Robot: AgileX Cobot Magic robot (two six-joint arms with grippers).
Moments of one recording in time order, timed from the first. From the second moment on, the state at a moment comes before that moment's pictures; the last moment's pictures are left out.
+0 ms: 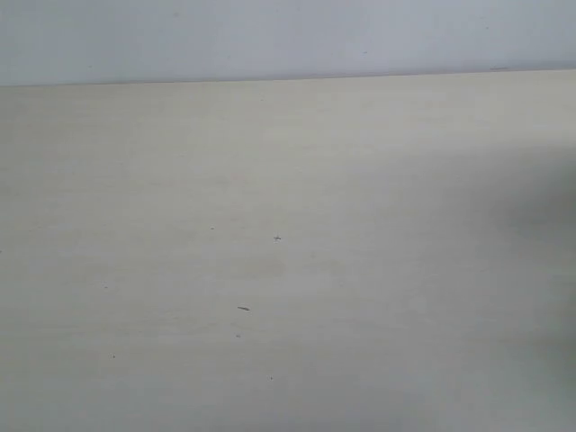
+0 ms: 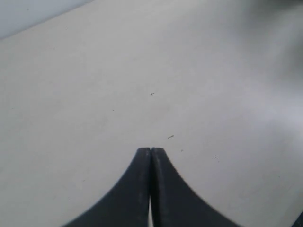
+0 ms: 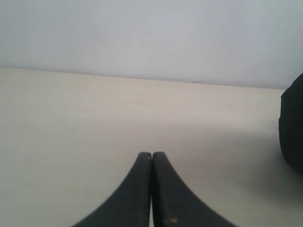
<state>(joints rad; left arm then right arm) -0.94 0.53 -0.61 0.25 0.77 -0.28 0.07 0.00 -0.09 -0.38 0.42 0.32</state>
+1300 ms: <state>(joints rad) -0.12 0.01 0.00 0.25 0.03 -0.40 0.07 0.00 -0.09 -0.38 0.42 0.32</state>
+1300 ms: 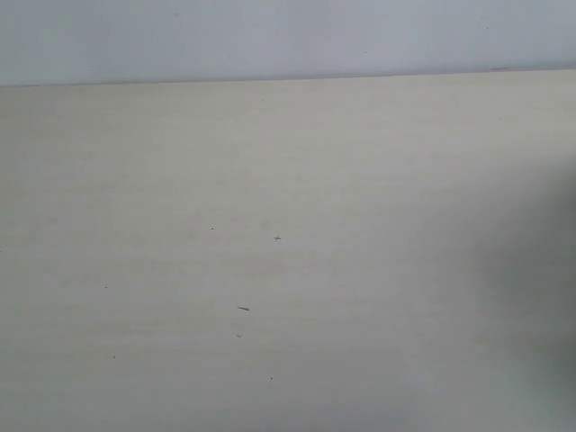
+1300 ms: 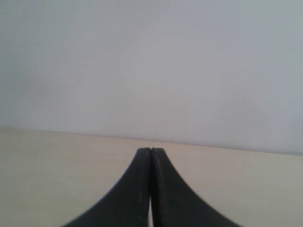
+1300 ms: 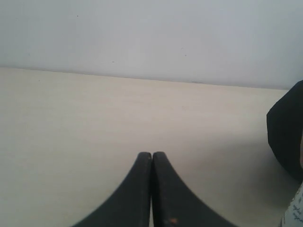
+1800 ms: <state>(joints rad) -0.10 0.01 0.00 0.25 0.03 -0.46 0.07 0.00 -0.09 -0.38 0.42 0.32</state>
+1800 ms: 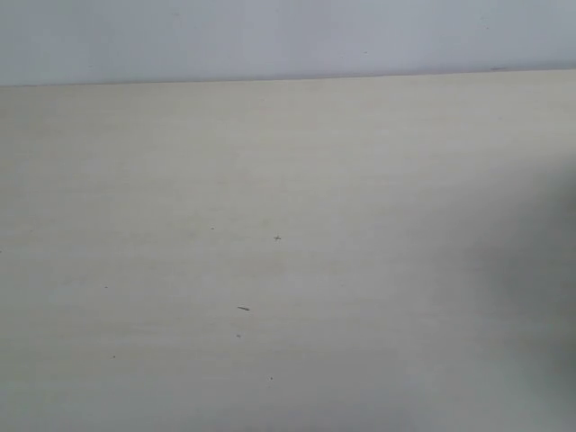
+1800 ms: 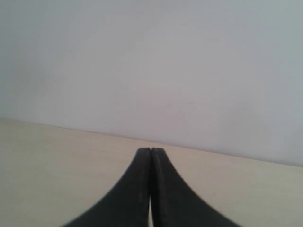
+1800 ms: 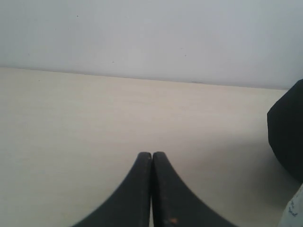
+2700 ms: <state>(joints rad) -0.10 0.01 0.00 0.02 0.03 -0.14 0.07 0.00 -0.09 -0.38 0.42 0.32</state>
